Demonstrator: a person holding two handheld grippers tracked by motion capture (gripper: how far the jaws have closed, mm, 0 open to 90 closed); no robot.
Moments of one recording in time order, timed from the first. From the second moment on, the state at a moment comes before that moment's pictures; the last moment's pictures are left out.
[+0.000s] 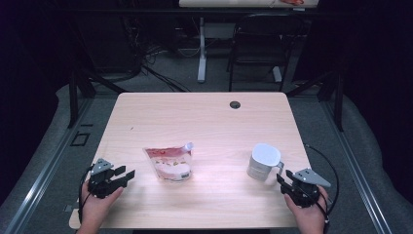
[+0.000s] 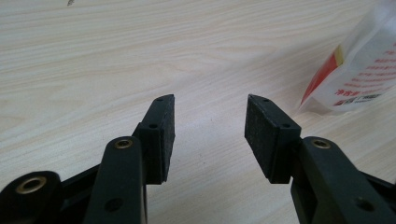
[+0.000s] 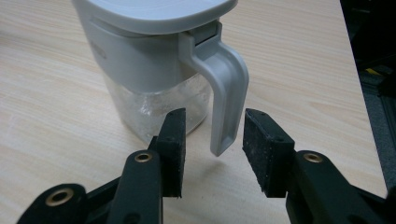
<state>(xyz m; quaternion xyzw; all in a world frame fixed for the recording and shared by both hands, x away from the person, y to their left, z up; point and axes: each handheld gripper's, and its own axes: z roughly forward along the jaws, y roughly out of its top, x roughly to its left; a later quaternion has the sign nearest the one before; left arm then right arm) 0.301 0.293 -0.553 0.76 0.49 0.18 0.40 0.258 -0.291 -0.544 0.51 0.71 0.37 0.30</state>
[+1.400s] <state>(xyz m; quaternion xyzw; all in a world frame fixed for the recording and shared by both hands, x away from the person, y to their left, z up) 0.300 0.302 -0.552 0.76 0.49 0.17 0.39 0.281 -0.280 -0.542 0.49 0.73 0.35 0.32</state>
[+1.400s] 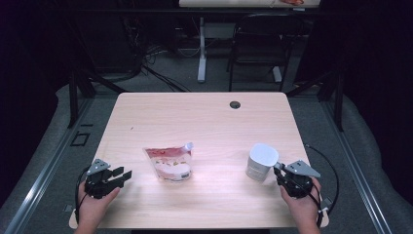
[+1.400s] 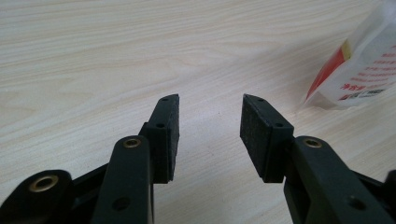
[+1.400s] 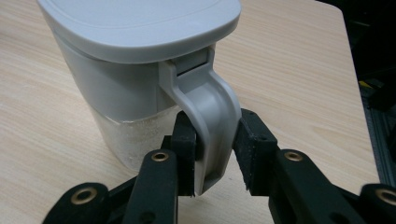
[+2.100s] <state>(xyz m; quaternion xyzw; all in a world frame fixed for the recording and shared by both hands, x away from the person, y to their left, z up) 0.300 0.302 -0.552 0.76 0.49 0.17 0.39 0.273 -0.254 -0.543 0.41 0.79 0.38 0.26</state>
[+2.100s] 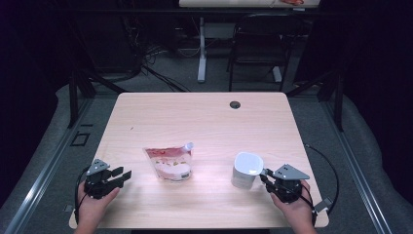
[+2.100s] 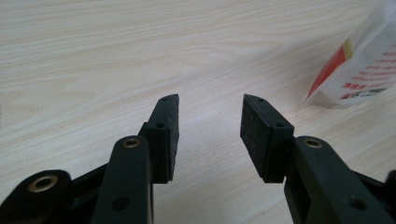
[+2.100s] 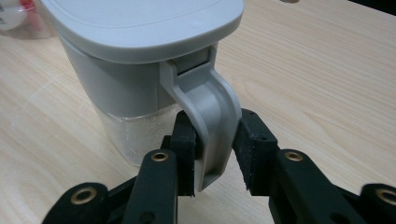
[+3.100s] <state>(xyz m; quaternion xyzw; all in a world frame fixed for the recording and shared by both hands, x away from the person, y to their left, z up) 0.298 0.304 -0.552 0.76 0.49 0.17 0.39 0.258 -0.269 -0.533 0.41 0.78 0.40 0.25</state>
